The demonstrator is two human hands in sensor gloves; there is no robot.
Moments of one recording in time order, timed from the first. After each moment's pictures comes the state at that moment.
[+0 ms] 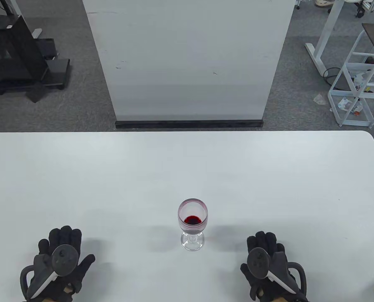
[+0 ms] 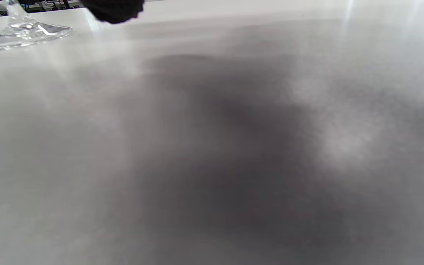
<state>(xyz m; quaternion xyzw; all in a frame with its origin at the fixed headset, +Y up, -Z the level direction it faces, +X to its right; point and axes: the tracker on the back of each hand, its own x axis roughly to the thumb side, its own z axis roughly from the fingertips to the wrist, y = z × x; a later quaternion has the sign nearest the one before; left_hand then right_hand) -0.376 -0.728 -0.243 -0.08 0.04 0.03 1.00 0.161 -0.762 -0.217 0.00 0.15 0.99 0.08</state>
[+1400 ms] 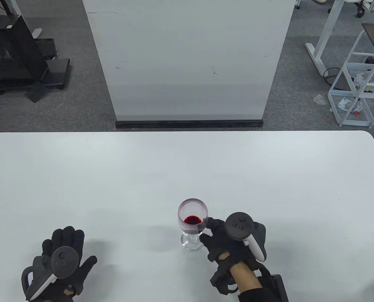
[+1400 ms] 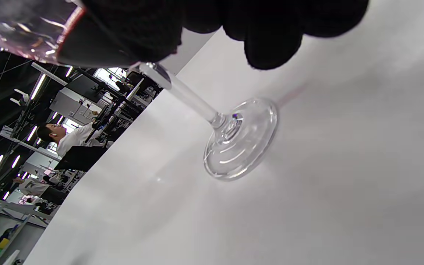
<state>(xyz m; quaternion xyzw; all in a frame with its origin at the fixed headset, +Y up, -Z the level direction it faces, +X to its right) -0.376 -0.730 -0.241 -0.08 0.01 0.05 1.00 0.080 -0.742 -0.291 0.00 0.15 0.89 0.44</state>
